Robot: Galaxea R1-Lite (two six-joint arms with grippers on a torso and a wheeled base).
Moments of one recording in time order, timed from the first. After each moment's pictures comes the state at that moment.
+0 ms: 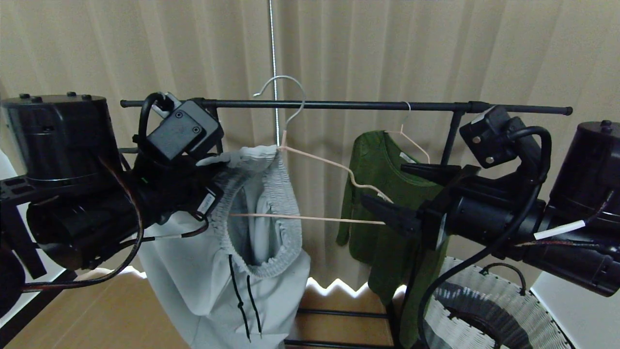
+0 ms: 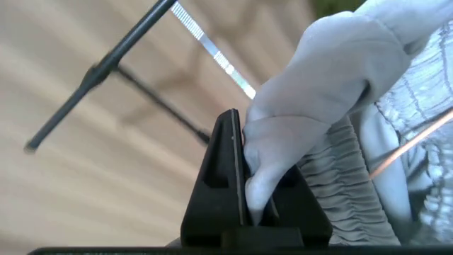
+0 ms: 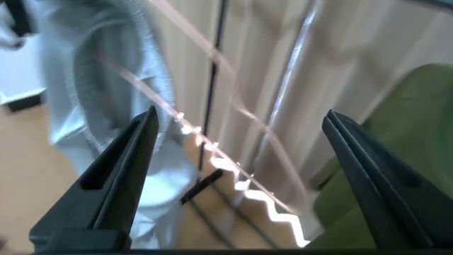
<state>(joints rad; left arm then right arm) -0.50 1.49 -0.83 -0.49 0.26 0.62 0.66 1.51 -0.74 -0.65 0.03 -0.04</state>
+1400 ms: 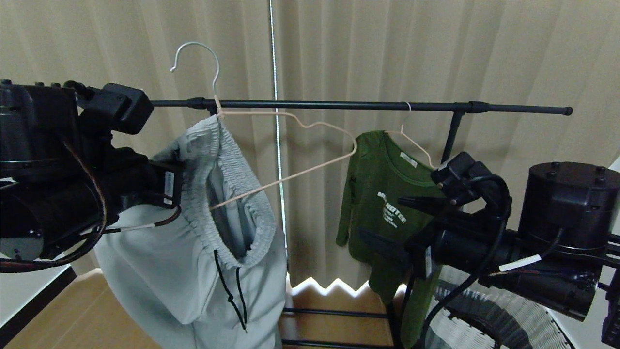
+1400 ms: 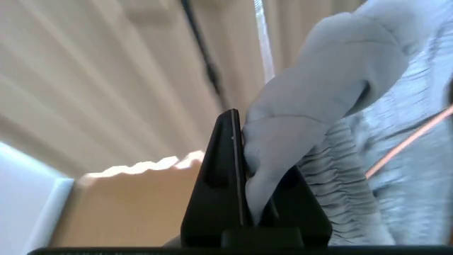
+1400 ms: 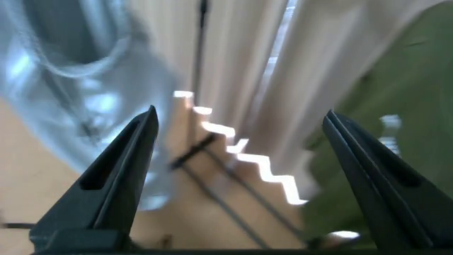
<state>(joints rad) -0.41 1.43 -0.89 -0.27 0.35 0.13 0.68 1.56 -0.65 -0.66 -0.02 -0.02</state>
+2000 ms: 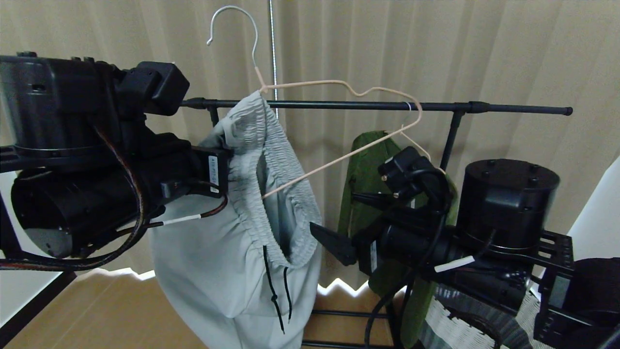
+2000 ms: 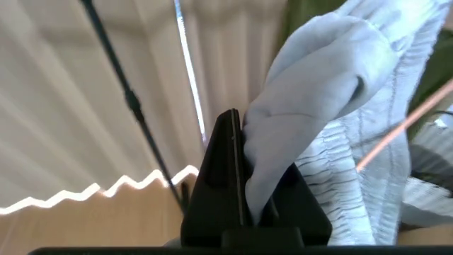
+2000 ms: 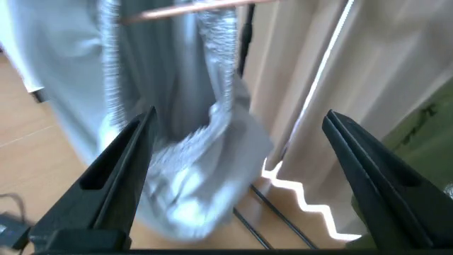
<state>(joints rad) -0.60 1.48 -0.98 -0.30 0.34 0.00 0.80 1.72 -0.78 -0.75 -0.06 0.04</state>
